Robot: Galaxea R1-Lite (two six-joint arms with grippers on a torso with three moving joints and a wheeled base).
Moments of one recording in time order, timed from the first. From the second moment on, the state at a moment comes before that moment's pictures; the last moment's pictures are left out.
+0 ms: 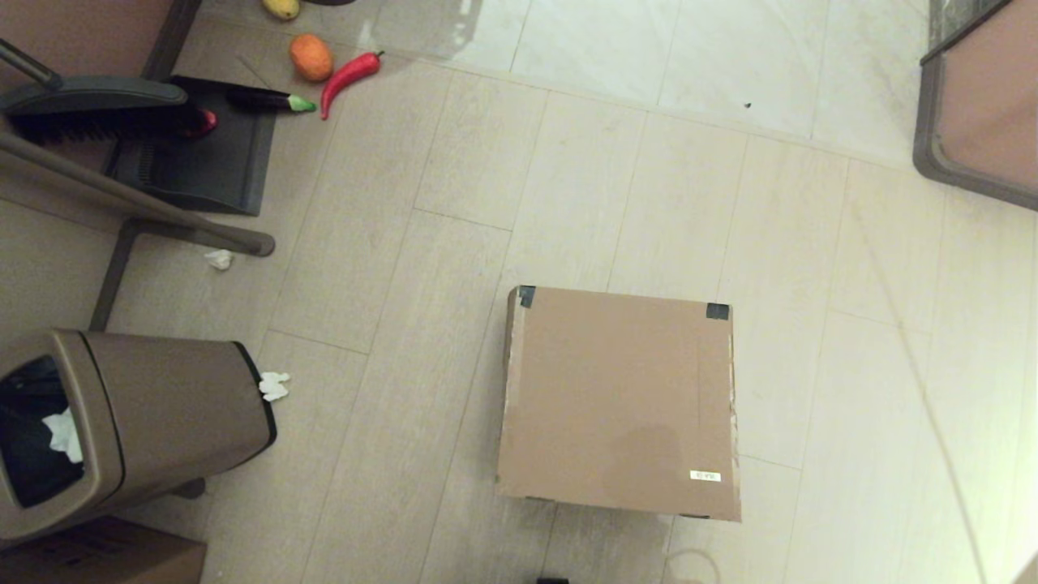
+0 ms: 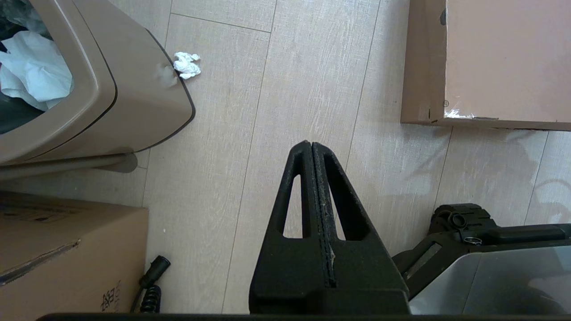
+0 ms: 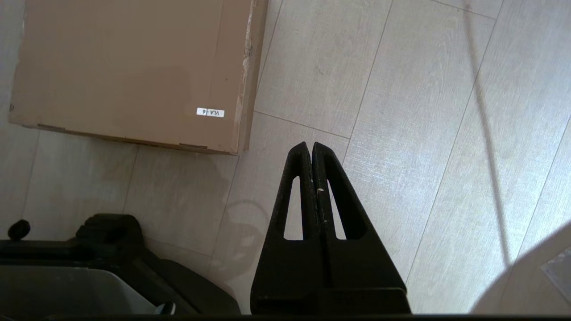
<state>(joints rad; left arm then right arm) 0.00 0.00 -0.03 0.07 0.00 0.05 0.00 0.00 -0.03 0.07 0.00 0.00</state>
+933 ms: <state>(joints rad) 0.00 0.56 -0.33 0.05 -0.03 -0.11 -0.02 0.64 -0.47 0.06 -0.10 0.11</state>
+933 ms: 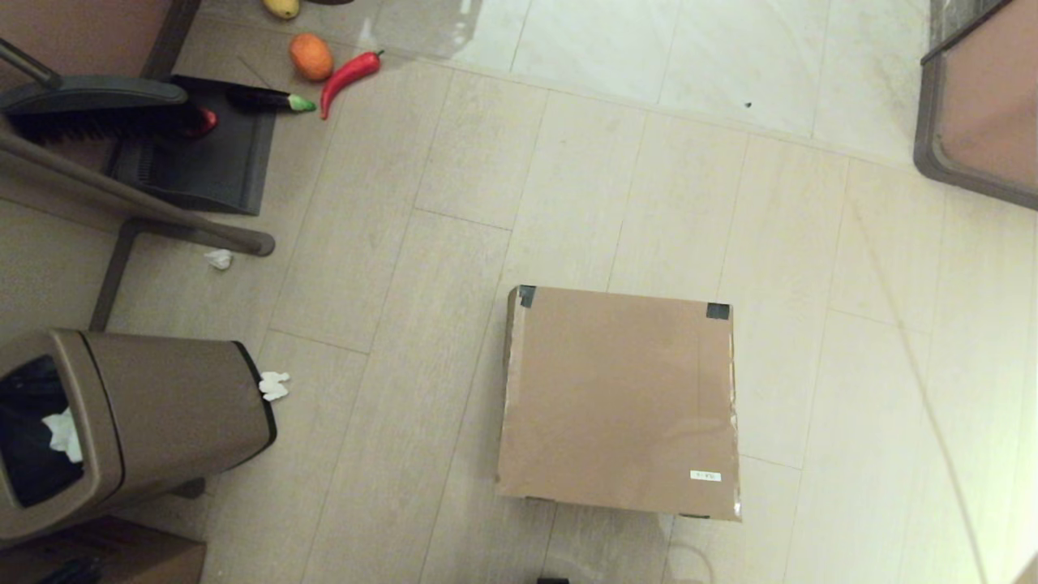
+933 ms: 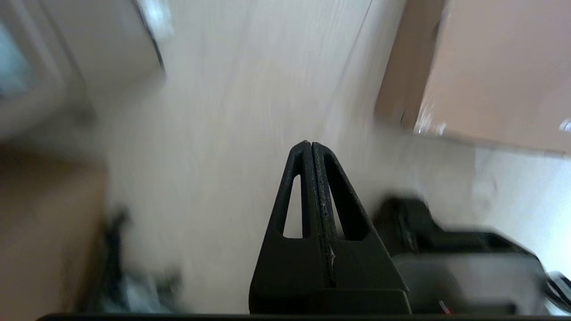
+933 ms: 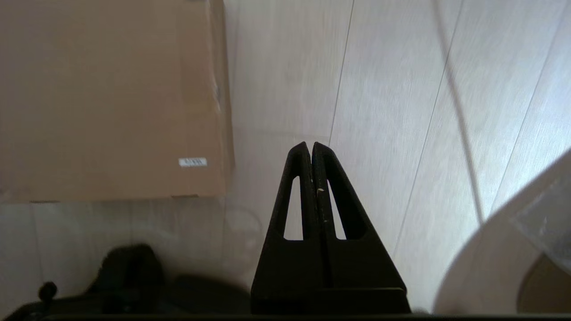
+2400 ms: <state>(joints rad) -0.29 2.29 -0.65 -1.28 -0.09 -0.36 -0.03 2.07 -0.43 -0.88 0.14 0.14</state>
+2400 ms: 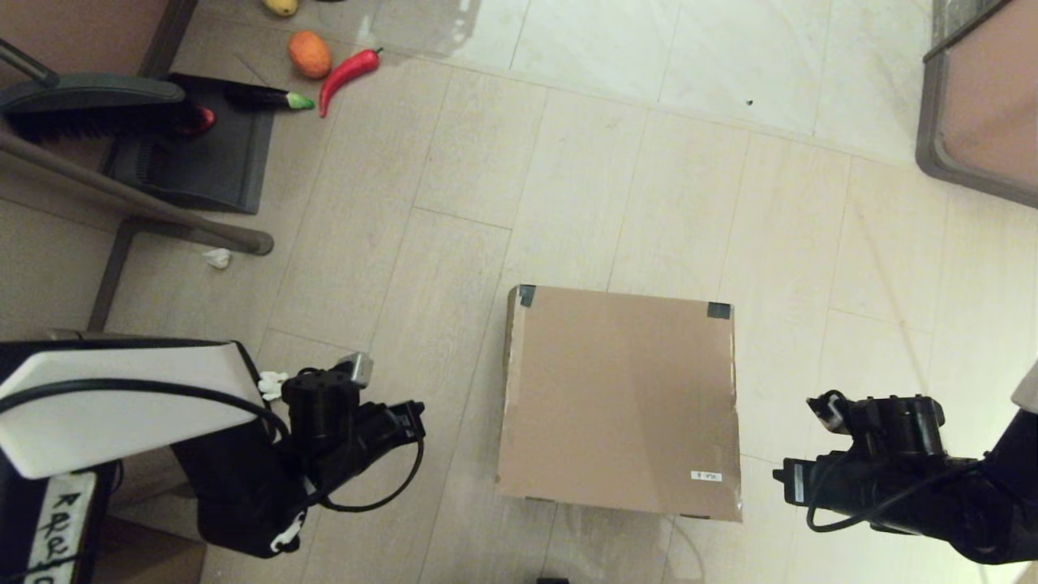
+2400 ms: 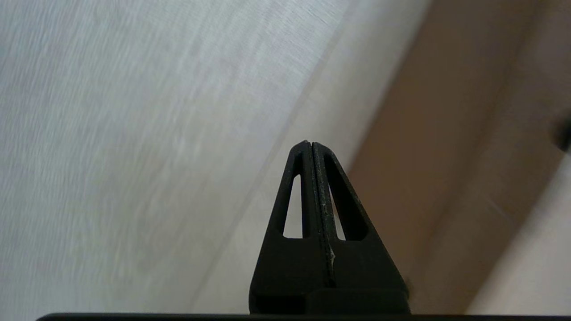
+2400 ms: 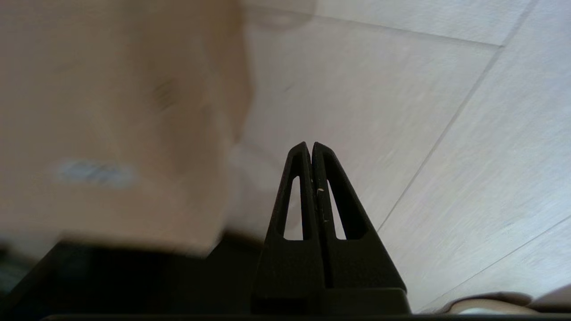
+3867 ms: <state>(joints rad) -0.53 2.44 -1.08 -0.90 -0.01 -0.51 0.04 2.28 -0.51 -0.99 0.18 0.55</state>
